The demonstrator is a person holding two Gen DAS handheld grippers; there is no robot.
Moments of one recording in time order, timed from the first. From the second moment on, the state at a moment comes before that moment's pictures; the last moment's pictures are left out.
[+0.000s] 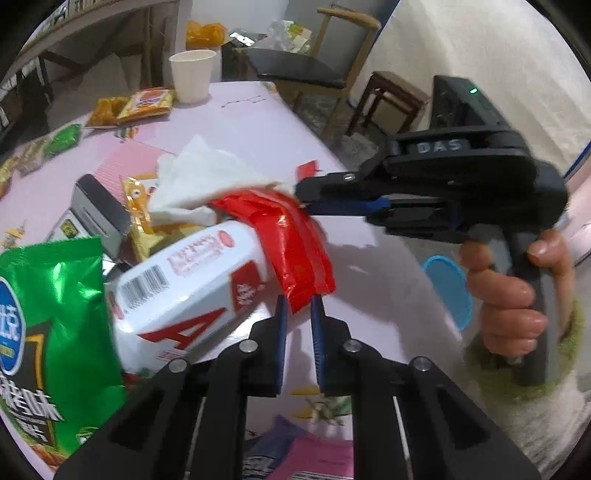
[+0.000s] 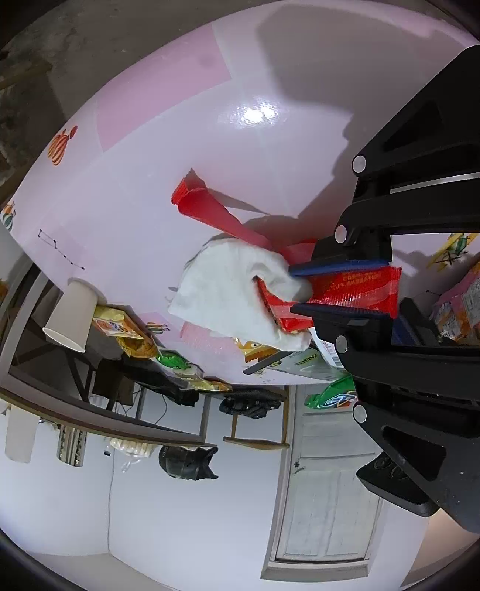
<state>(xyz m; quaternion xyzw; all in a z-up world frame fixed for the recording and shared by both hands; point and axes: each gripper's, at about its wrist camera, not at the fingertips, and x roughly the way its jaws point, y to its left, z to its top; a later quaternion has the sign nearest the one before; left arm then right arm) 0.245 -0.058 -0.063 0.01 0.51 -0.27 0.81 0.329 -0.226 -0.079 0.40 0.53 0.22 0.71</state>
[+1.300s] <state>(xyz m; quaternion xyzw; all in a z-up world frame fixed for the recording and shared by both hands) 0.248 -0.050 -0.048 -0.06 0.46 -0.27 0.84 0.337 -0.226 -0.062 0.43 0.48 0.22 0.73</state>
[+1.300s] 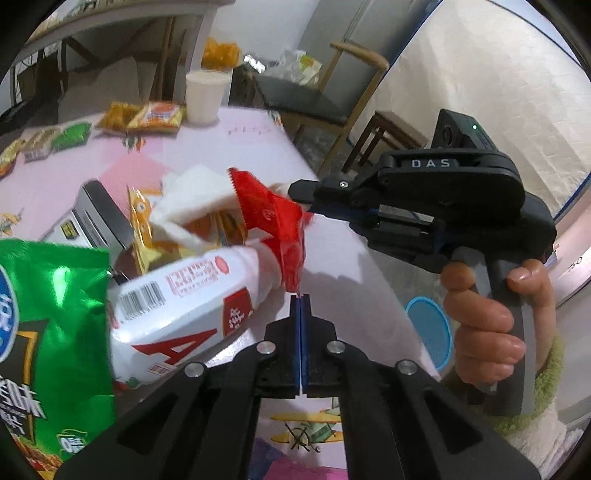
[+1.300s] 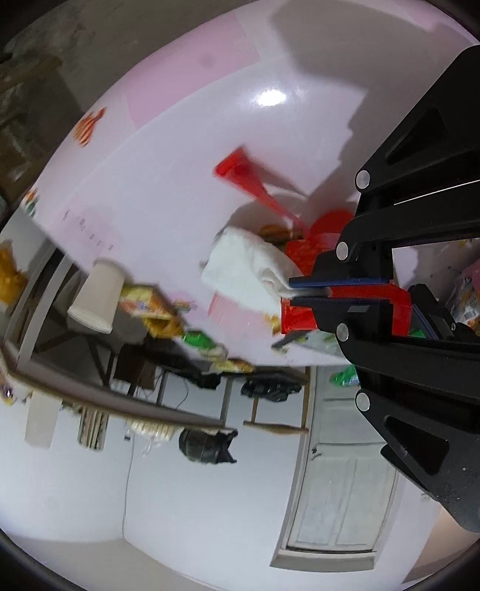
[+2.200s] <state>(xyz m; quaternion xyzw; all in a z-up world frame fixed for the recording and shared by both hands) 0.194 -0.005 0.053 -0.09 0.33 -0.29 0.89 0.273 -0.278 0.051 0.41 0.34 0.21 0.82</state>
